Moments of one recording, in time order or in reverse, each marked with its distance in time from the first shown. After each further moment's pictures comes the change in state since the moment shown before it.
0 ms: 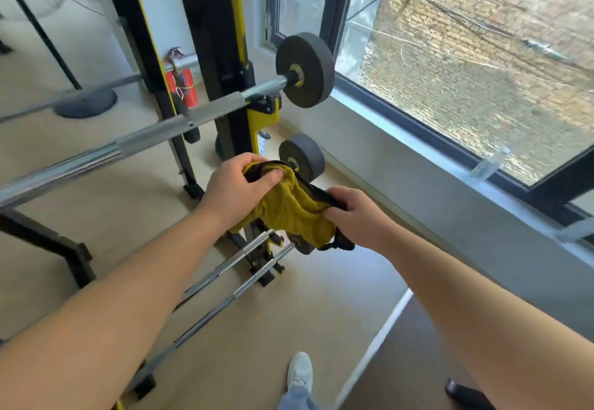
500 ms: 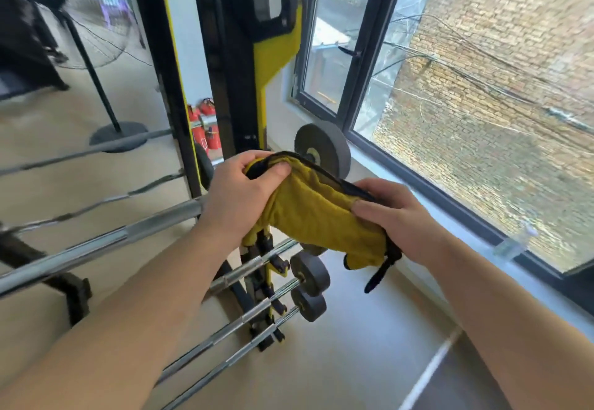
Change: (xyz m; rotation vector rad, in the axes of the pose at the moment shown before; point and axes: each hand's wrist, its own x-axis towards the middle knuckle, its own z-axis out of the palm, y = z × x) left_hand 0.083 0.088 -0.052 -0.311 0.286 -0.001; right_hand 0.063 -0.098 -0.118 0.264 -0.031 -0.246
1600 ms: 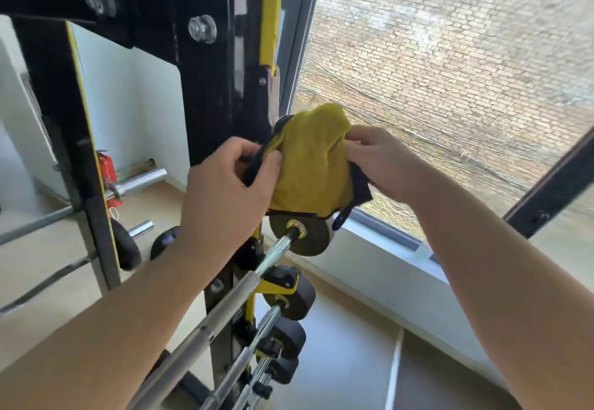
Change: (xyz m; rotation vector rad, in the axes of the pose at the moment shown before) left_hand 0.148 0.033 -0.065 0.053 -0.045 0.485; right_hand 0.138 -0.149 -0.004 -0.222 0.410 0.038
